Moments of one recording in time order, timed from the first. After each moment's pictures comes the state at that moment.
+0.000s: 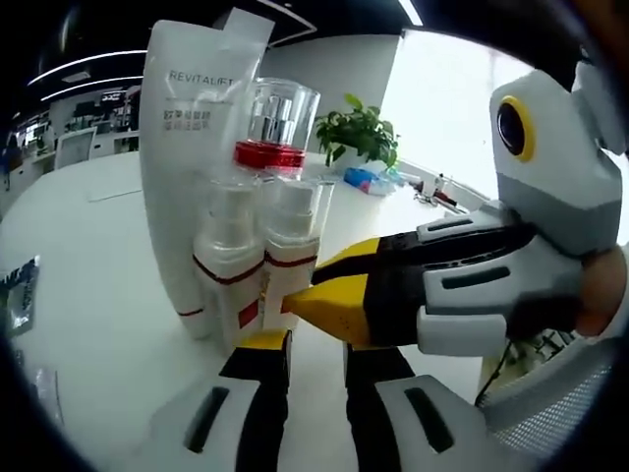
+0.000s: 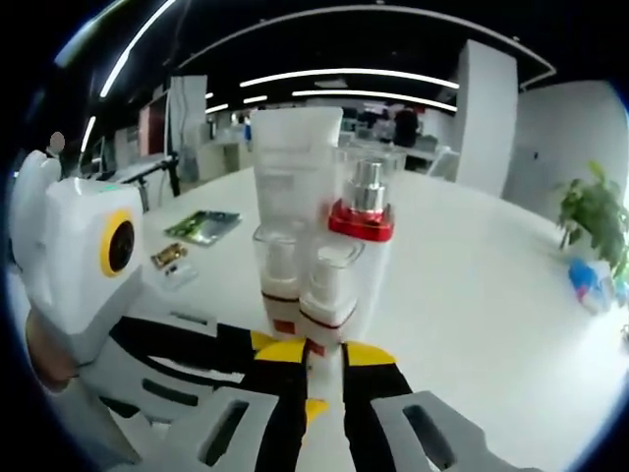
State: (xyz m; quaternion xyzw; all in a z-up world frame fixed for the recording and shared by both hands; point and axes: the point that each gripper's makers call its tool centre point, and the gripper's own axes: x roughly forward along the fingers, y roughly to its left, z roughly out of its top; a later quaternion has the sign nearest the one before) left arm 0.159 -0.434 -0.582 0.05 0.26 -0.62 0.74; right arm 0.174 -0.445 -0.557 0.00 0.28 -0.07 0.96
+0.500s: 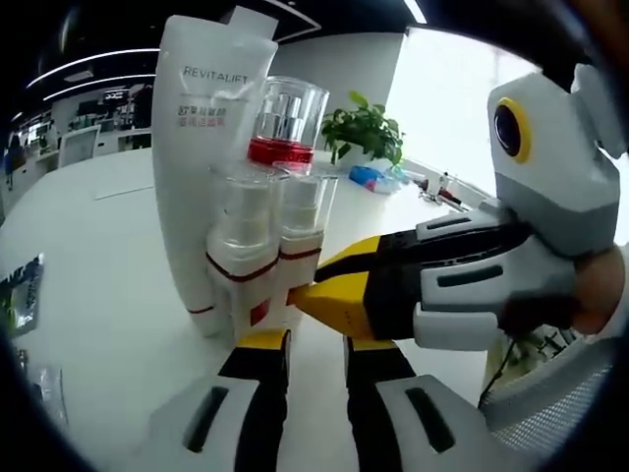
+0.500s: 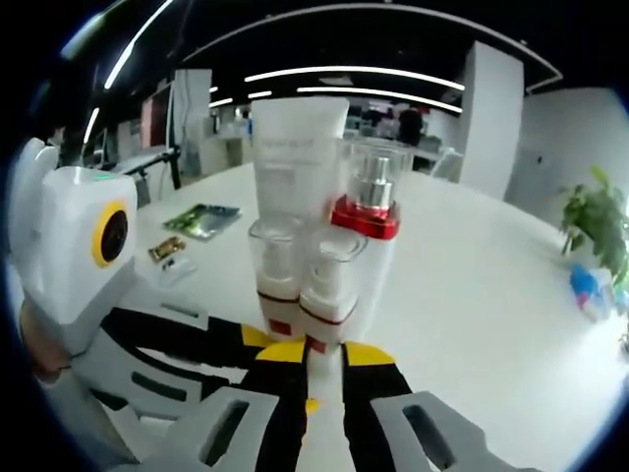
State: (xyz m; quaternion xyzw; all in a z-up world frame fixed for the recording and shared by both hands) left arm 0.162 -0.432 -0.583 0.05 0.26 -0.61 0.74; right arm 0.178 -0.447 -0.560 -0.02 0.29 -0.07 0.96
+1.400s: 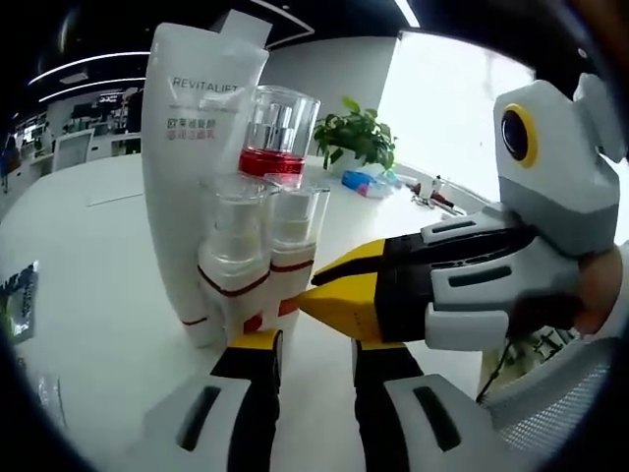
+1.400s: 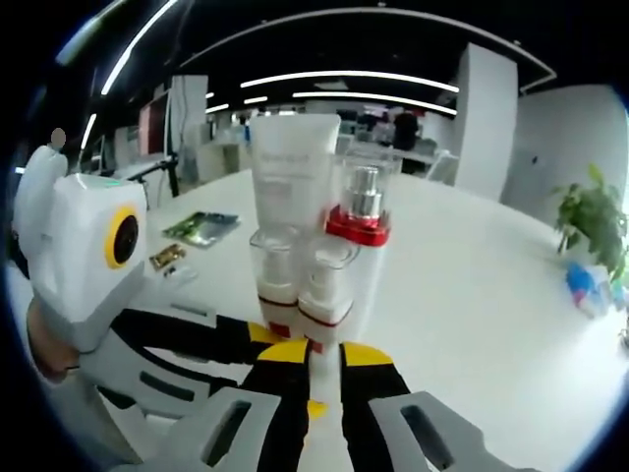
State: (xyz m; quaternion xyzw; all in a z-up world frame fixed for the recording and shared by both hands) left arm 0.160 -0.437 -0.577 0.04 0.25 -0.63 0.73; right arm 0.173 -0.448 -0.553 -0.01 0.28 -0.08 0.96
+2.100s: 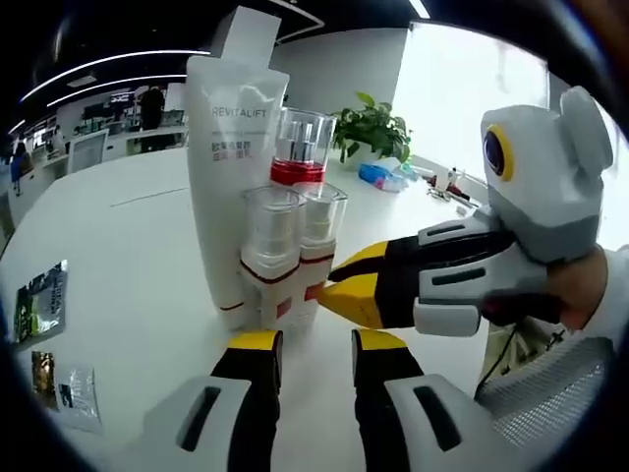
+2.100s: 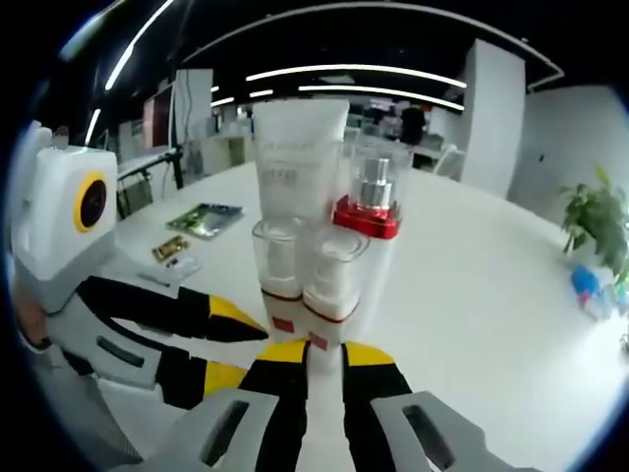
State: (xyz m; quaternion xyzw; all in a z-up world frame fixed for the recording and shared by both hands) left arm 0.177 -0.407 -0.567 0.07 0.26 -0.59 0.76; right arm 0.178 -0.446 -0.563 -0.02 0.30 -0.06 0.95
